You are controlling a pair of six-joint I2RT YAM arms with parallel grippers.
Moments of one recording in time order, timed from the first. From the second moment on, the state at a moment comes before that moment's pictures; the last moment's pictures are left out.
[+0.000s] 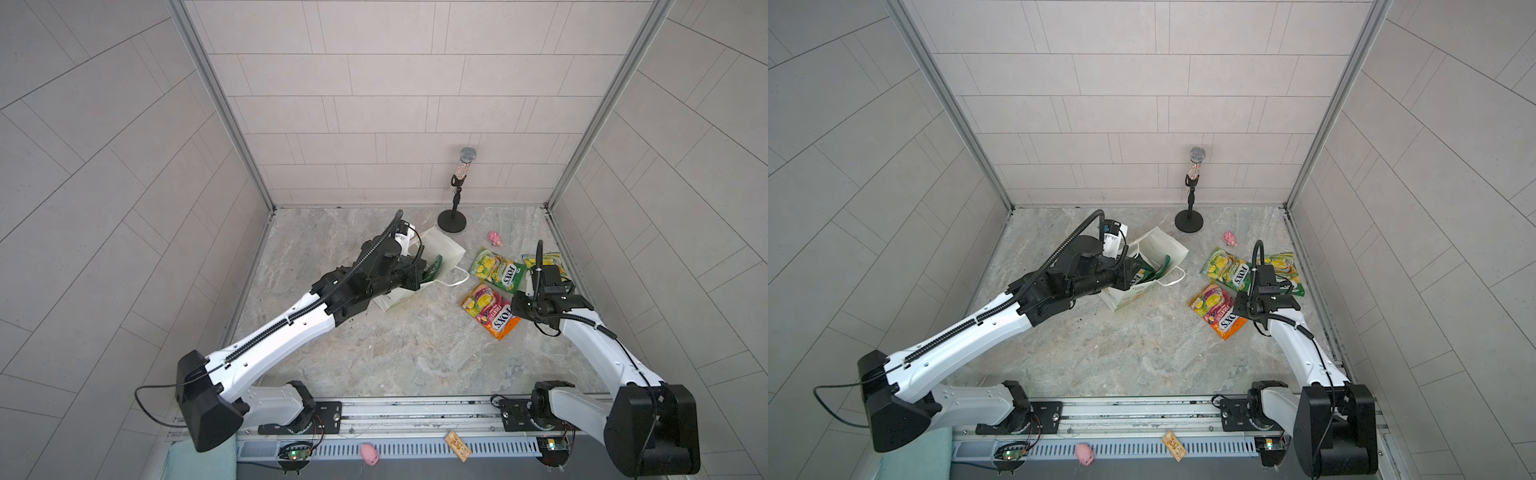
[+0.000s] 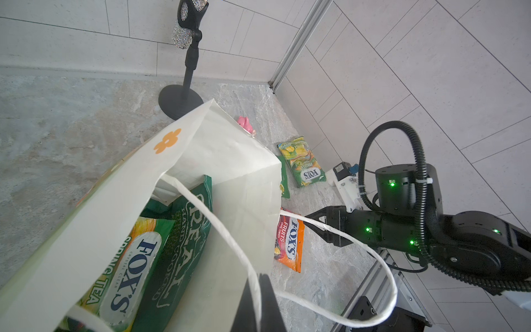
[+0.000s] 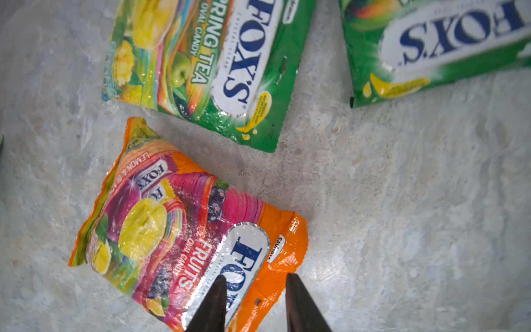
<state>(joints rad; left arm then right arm) -0.84 1.27 1.20 -0.39 0.02 -0.54 -0.03 1.09 0.67 -0.63 0.00 0.34</state>
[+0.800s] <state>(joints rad) -0.93 1.28 1.26 -0.40 0.12 -0.52 -0.01 0.82 0.75 -0.41 -0.56 0.53</state>
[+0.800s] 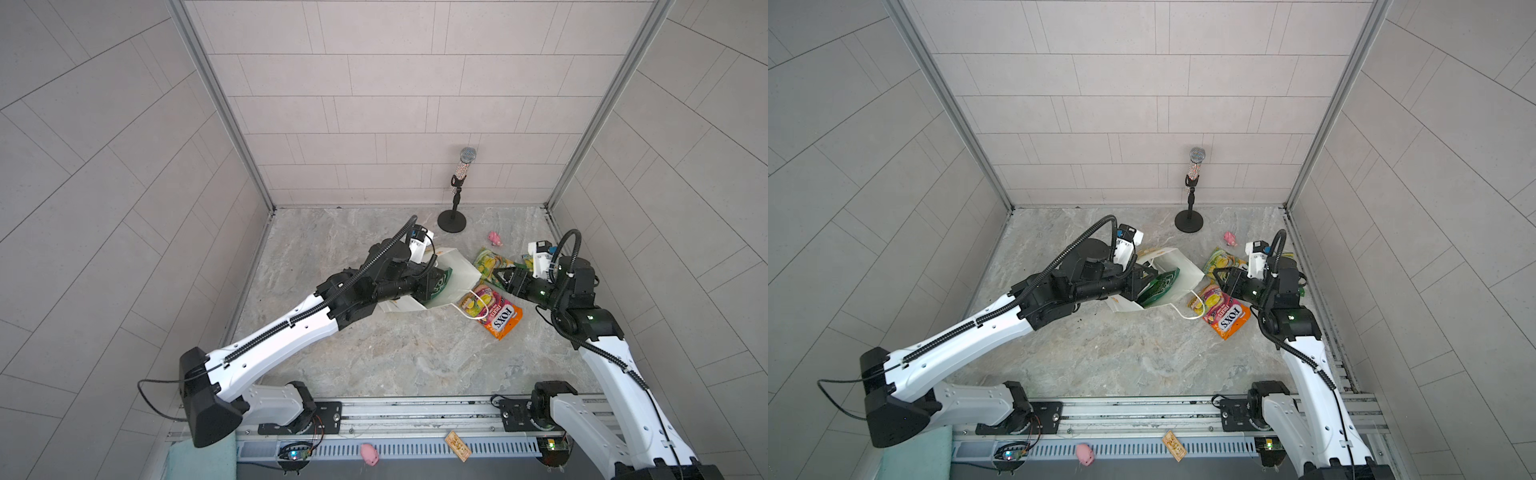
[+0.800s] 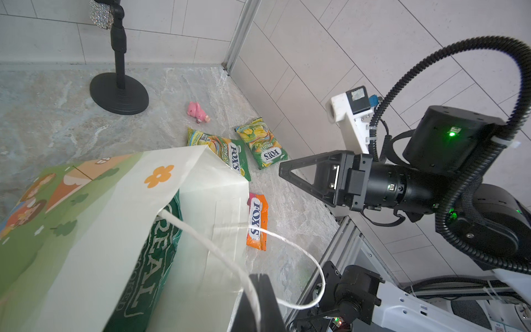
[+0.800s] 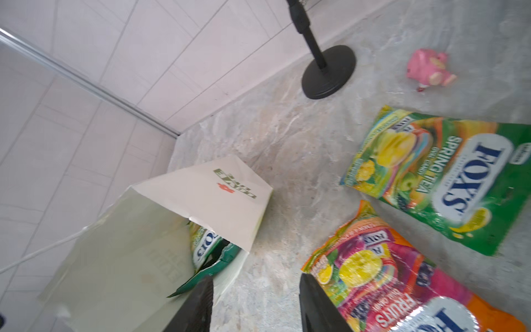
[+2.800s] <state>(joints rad) -0.98 1.32 1.26 -0.45 0.23 -0.56 0.64 0.85 0.55 -0.42 -0.12 0.48</state>
